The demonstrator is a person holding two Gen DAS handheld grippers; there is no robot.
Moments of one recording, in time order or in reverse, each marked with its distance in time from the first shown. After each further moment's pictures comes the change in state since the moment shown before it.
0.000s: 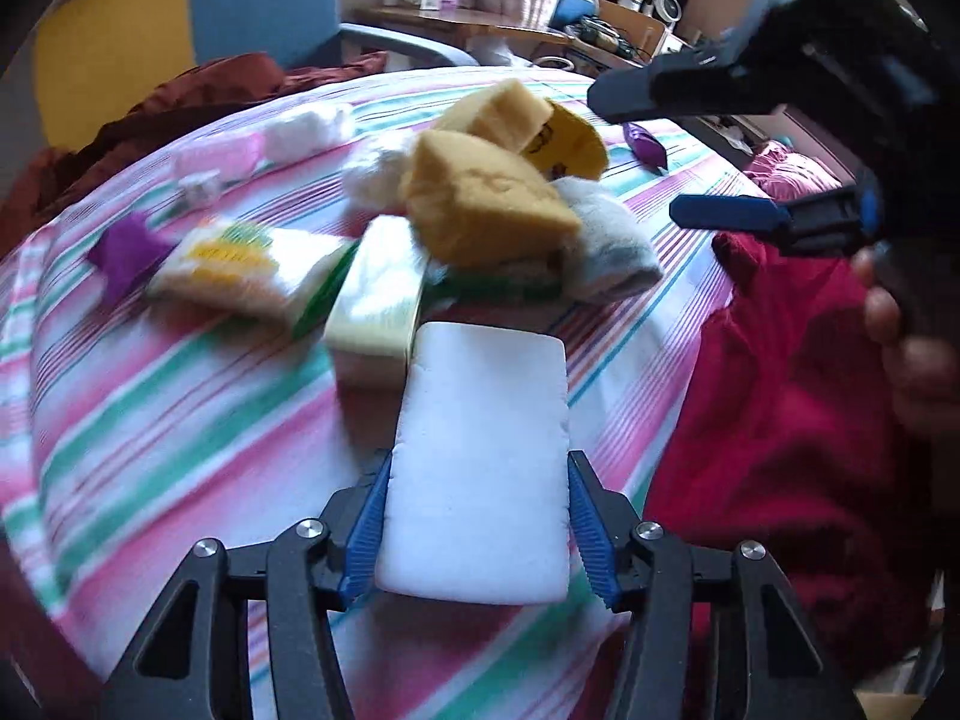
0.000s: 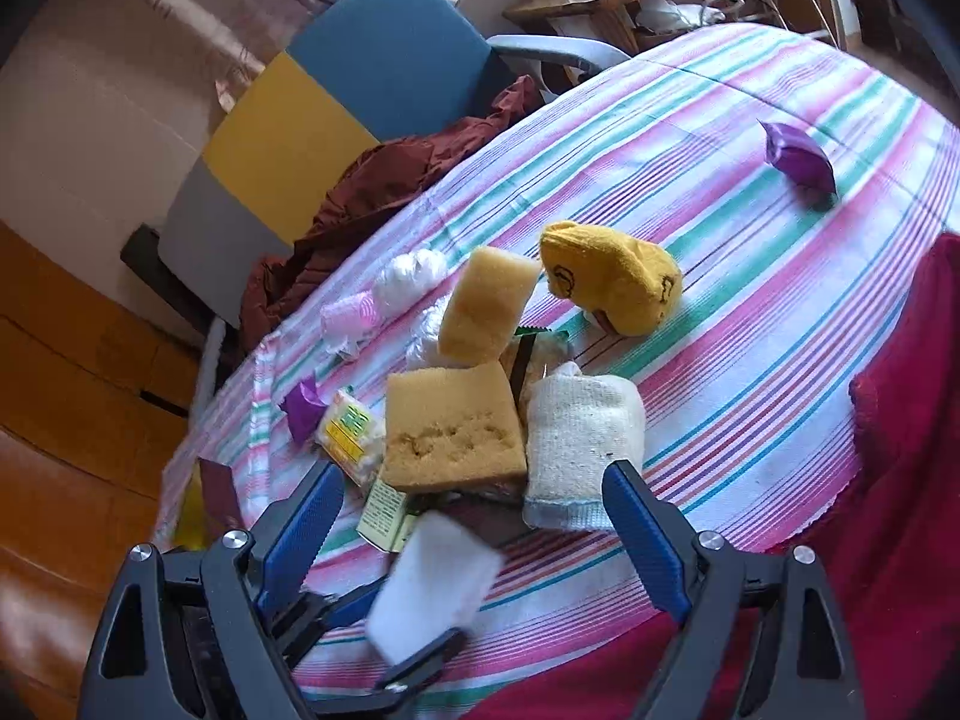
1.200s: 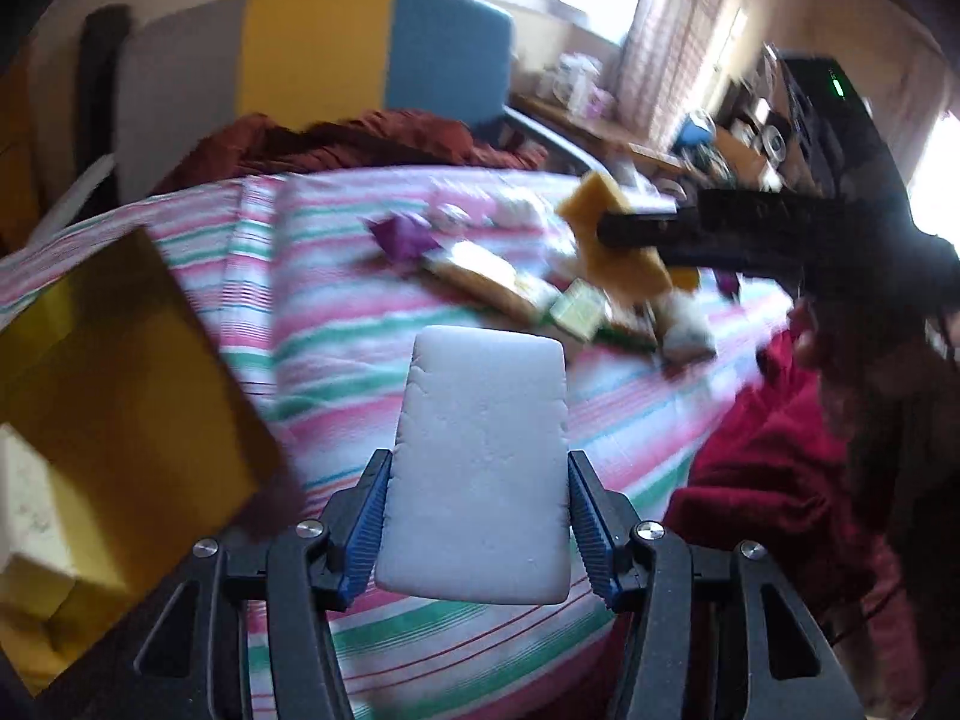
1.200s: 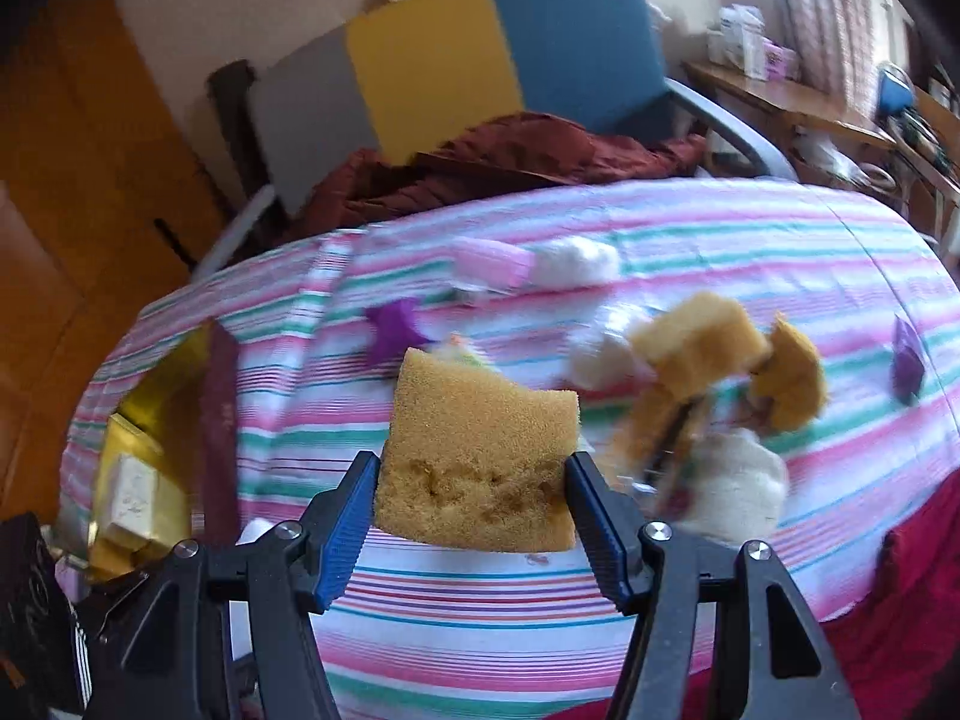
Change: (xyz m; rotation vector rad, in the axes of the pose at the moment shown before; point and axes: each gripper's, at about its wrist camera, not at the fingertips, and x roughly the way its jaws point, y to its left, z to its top) left arm -0.129 0.063 -0.078 -0.297 -0.249 0.146; right arm 0.016 0.130 -0.036 -0.469 0.010 -0.004
